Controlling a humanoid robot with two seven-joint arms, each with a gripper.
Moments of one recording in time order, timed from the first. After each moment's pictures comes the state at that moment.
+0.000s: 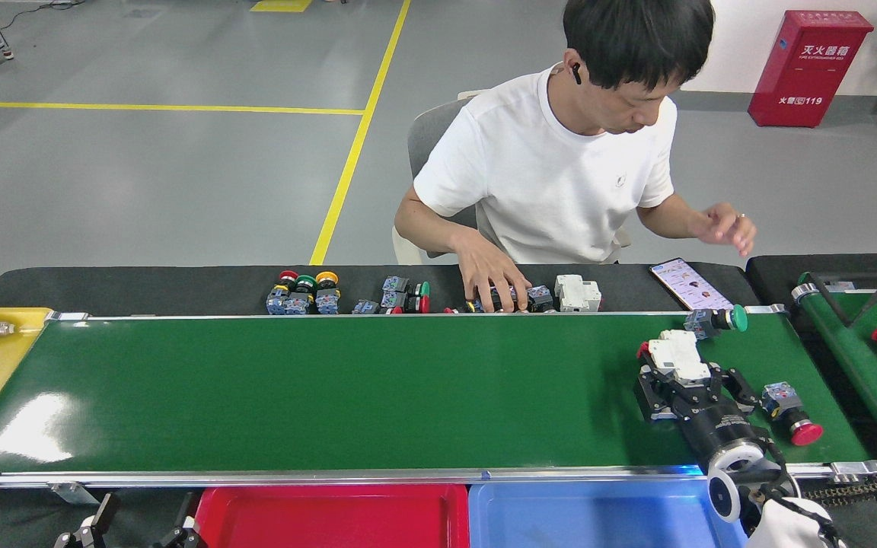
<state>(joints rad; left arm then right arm) 0.35 0.02 0.33 -1.76 -1.45 -0.35 0.05 -0.12 -0.17 0.06 -1.45 1.12 -0.21 0.08</state>
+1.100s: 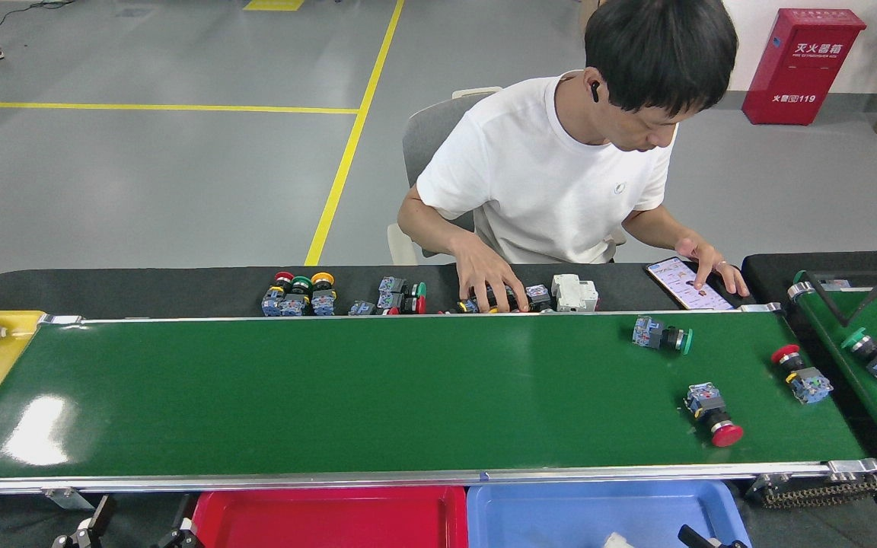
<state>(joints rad) 0.36 0.02 0.33 -1.76 -1.45 -0.34 0.05 0.37 -0.12 -0.23 -1.75 1.11 -0.76 0.13</state>
